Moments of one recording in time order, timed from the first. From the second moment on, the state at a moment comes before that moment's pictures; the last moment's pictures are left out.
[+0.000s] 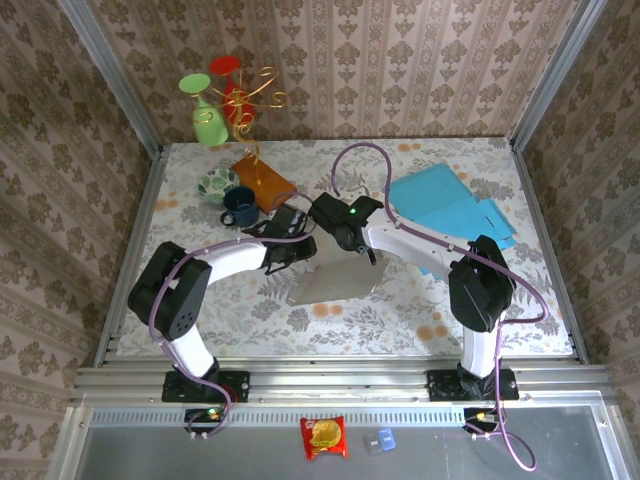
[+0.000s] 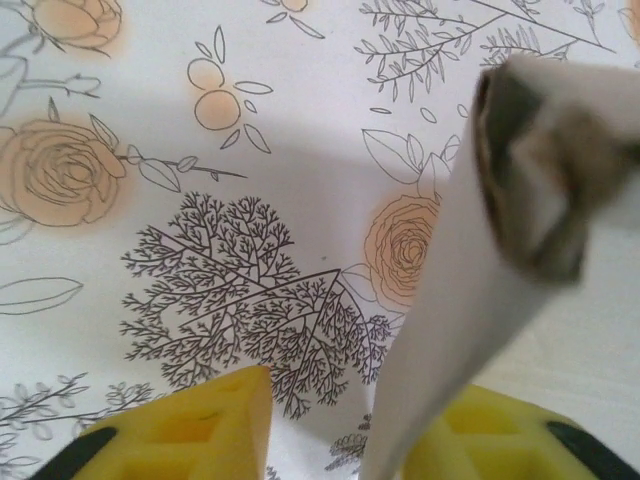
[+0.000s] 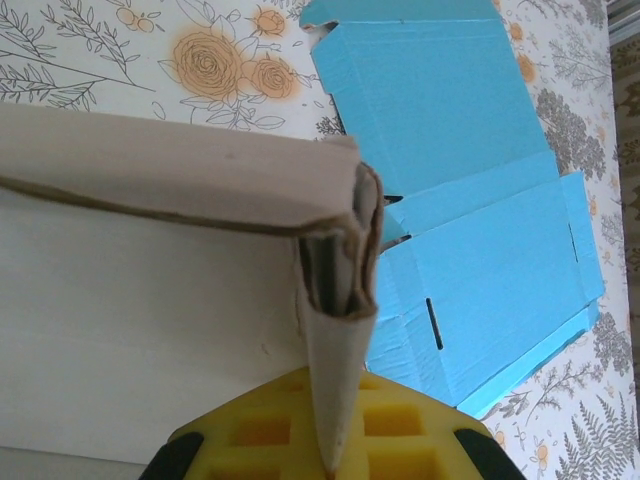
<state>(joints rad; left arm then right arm) -0.63 1.70 0.95 -0.20 0.03 -0.76 0.78 1.87 1.56 -1.08 0.77 0.54</state>
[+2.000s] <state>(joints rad) -0.34 1.36 1.05 -0.53 0.19 -0.66 0.42 1.88 1.39 -1.10 0.22 1.04</state>
